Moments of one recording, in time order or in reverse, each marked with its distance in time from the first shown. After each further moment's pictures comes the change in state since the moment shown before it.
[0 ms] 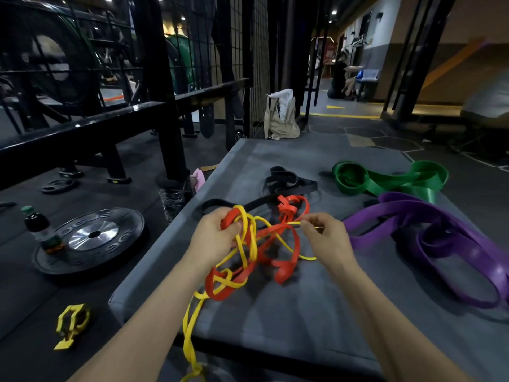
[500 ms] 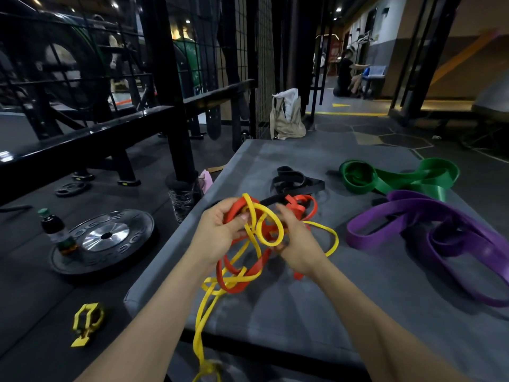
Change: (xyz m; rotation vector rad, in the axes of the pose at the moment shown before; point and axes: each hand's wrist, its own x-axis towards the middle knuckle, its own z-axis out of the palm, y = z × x) left_hand -0.009 0.013 -0.009 -0.406 -0.095 0.115; right_hand -0.002 -0.002 0.048 -0.178 -0.356 -0.231
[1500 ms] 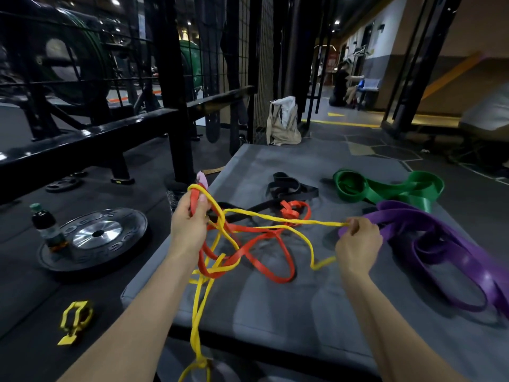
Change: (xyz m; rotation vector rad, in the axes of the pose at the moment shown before) left_hand 0.010 -0.005 -0.027 0.023 0.415 0.025; right_hand -0.022 0.021 -0.063 -0.105 0.790 0.459
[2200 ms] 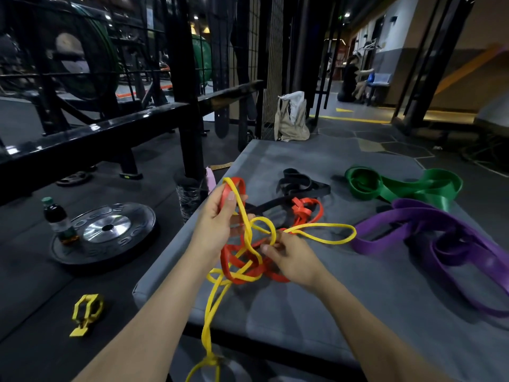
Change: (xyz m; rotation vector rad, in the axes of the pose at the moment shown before) left_hand -0.009 0.007 0.007 -0.113 -0.262 -0.039; right_hand -0.069 -0.039 0.037 0.066 -0.935 -0.488
